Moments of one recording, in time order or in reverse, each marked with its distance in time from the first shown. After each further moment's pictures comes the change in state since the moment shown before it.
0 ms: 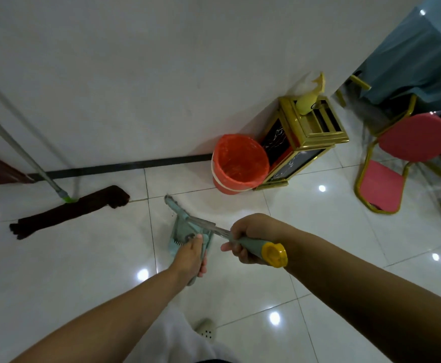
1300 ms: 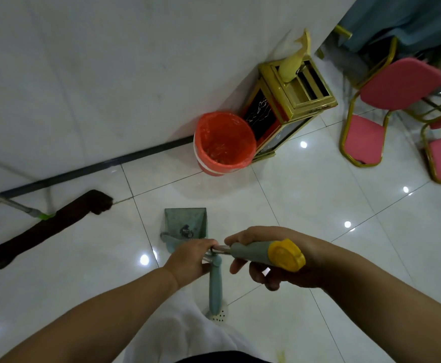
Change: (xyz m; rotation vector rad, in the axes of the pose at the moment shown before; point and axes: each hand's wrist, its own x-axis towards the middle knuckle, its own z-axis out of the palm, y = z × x) left_hand 0.088 0.007 -0.041 0.906 -0.376 0.662; right_hand -0.013 -0.033 -0.015 -0.083 -0.240 -0.205
